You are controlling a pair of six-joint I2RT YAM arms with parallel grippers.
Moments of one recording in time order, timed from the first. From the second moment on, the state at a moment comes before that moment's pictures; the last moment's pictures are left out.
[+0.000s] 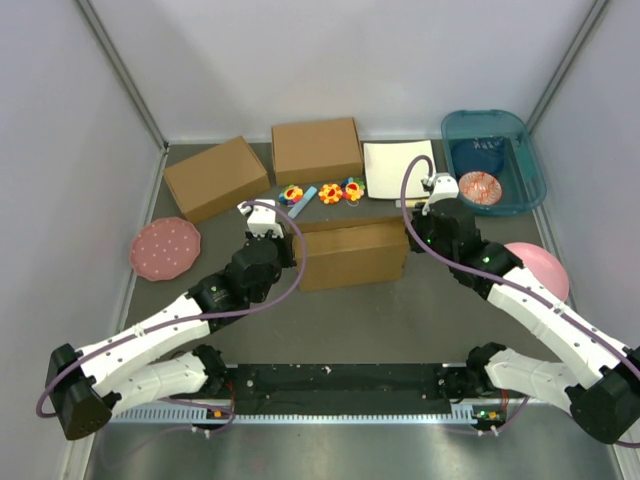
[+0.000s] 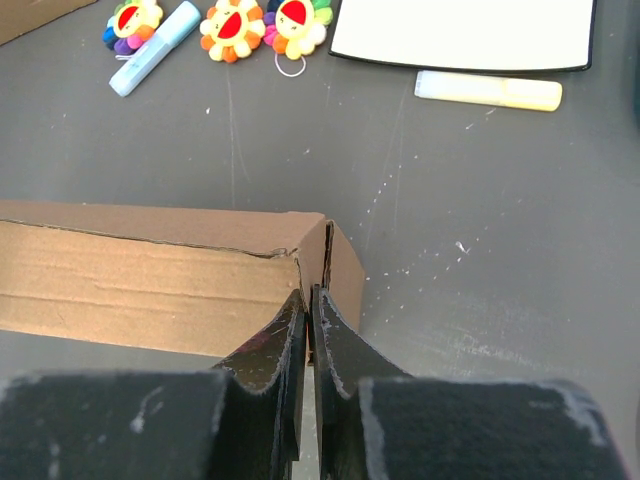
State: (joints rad) left arm -0.89 0.93 0.72 -0.08 -0.62 -0.40; right arm 0.60 1.02 0.89 -0.38 0.24 0.34
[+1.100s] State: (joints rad) left arm -0.87 0.96 0.66 0.05 -0.60 -0.51; right arm 0.60 0.99 0.86 -0.36 0.27 0.34
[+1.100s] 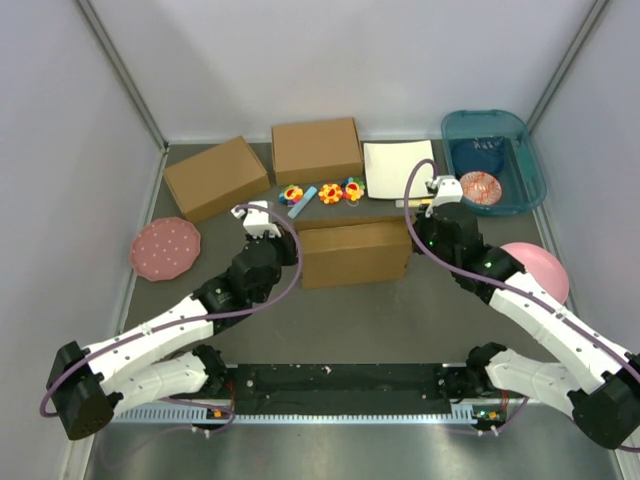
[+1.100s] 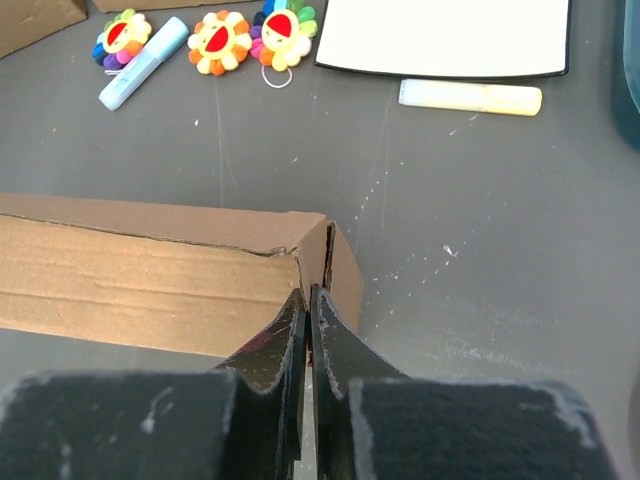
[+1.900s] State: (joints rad) left arm -0.91 0.98 0.55 0.19 -0.66 -0.51; right arm 0.60 0.93 0.81 -0.37 0.26 0.35
